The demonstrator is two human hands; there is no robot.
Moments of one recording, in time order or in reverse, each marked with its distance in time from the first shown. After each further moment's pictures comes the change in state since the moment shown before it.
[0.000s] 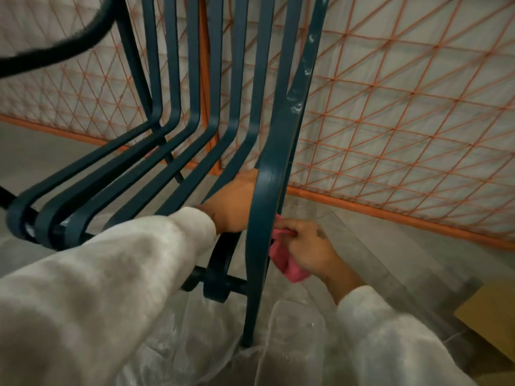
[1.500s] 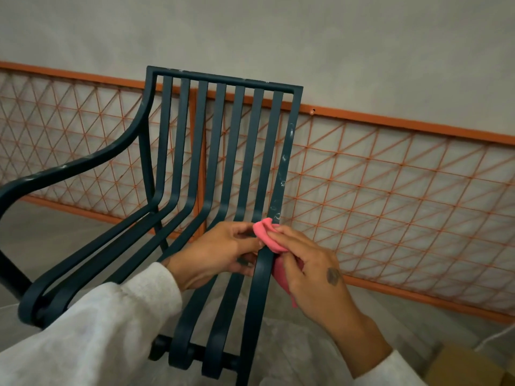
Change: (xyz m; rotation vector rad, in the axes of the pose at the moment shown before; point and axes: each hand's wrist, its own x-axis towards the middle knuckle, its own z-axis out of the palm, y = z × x) left_hand -0.052 0.094 -0.119 -0.948 -0.116 -0.189; right_hand -0.078 -0.155 -0.060 -0.241 0.359 -0.614
